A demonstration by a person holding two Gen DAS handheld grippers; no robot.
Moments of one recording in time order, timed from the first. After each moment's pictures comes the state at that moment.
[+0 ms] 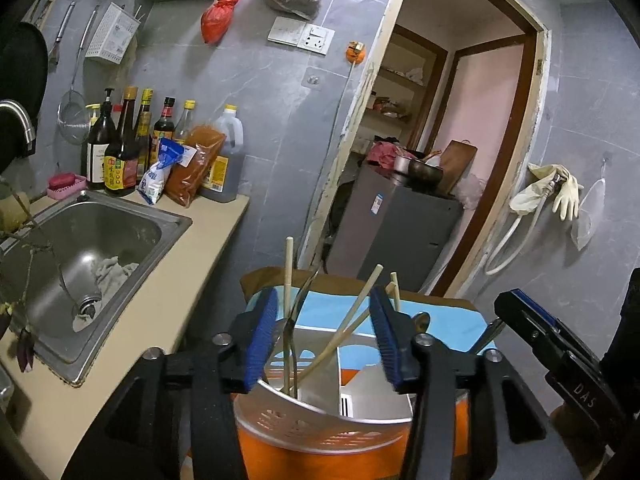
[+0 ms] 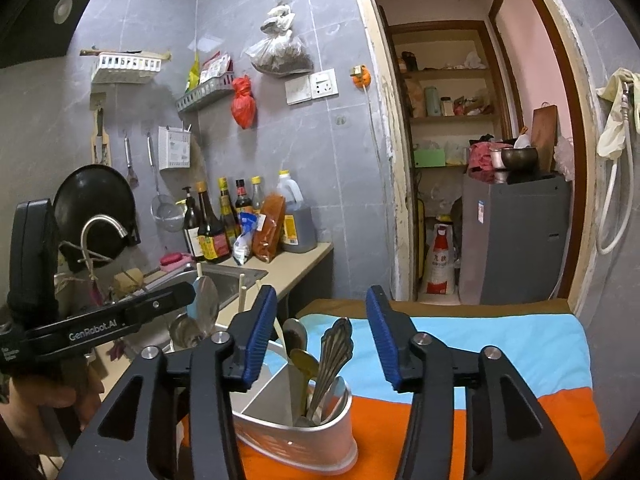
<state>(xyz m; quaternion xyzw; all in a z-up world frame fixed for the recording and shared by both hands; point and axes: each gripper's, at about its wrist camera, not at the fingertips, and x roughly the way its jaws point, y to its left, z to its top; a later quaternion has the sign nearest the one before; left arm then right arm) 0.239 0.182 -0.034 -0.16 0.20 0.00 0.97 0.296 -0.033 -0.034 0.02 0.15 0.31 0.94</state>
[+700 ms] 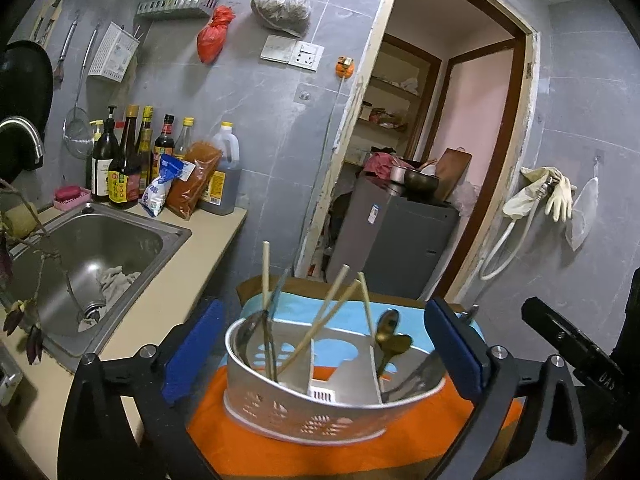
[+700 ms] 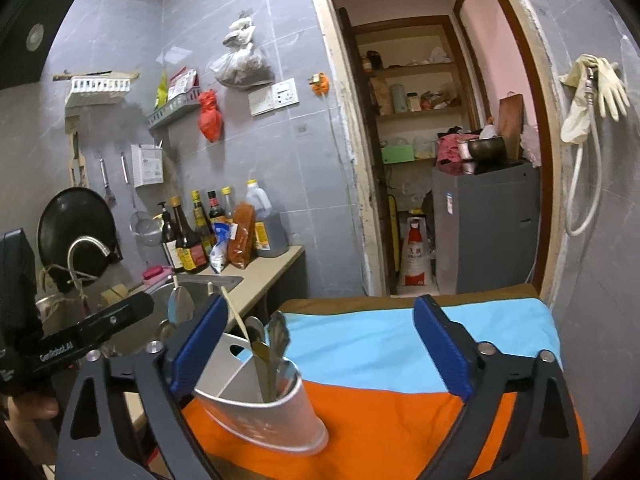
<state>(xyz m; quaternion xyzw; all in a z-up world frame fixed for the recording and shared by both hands) 0.216 0.154 -0.022 -0.15 0.18 0.01 0.97 0.286 -0.086 -0.018 0.05 0.17 0.27 0.95</state>
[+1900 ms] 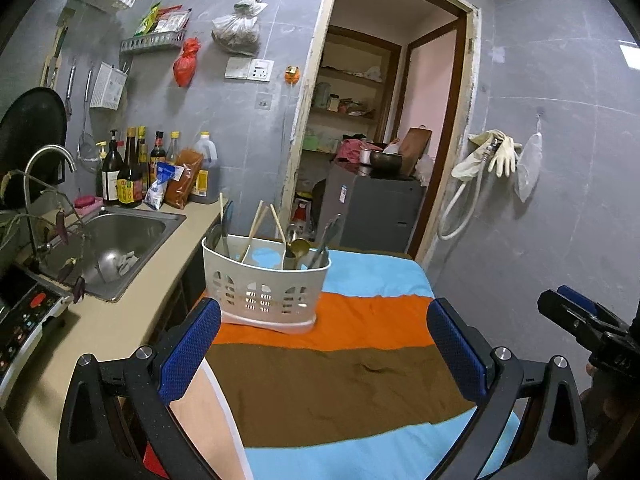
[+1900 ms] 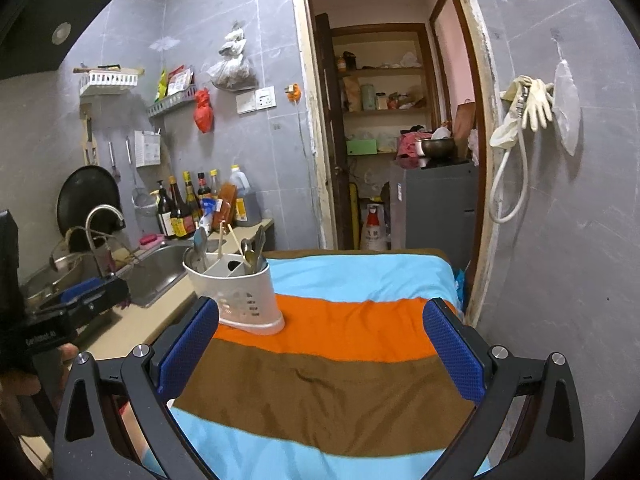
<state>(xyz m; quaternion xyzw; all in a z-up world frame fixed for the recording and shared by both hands) 0.057 0.036 0.001 -0.10 0.19 -0.01 0.98 0.111 -0.202 0.010 0.02 0.20 0.22 0.96</state>
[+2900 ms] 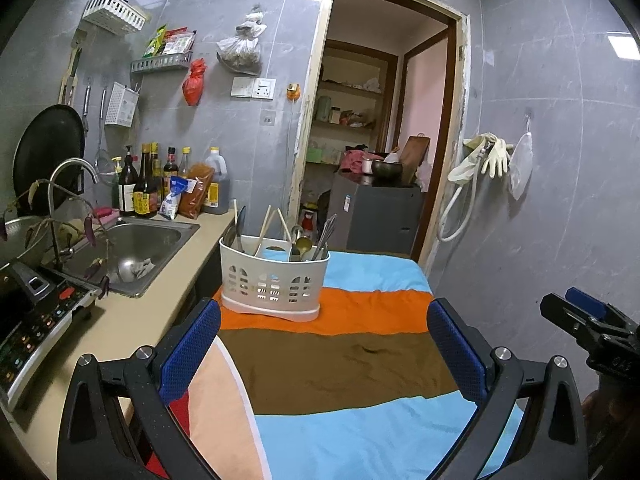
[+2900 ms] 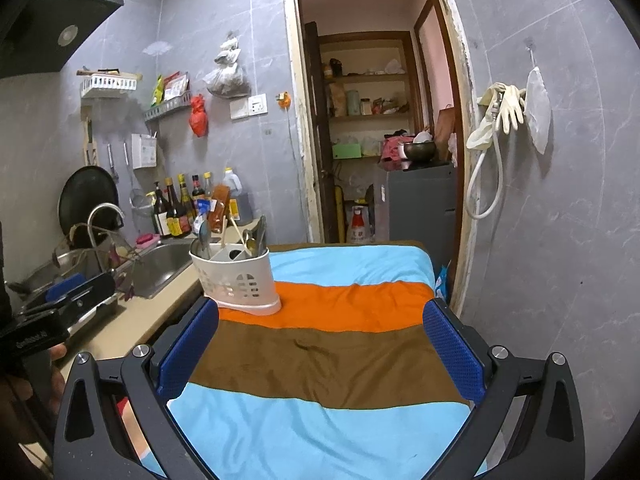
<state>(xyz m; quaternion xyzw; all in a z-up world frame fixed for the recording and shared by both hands) 0.002 0.021 0.002 -0.08 0.17 0.00 0.98 0.054 -0.215 0.008 0.01 0.18 0.19 0.96</state>
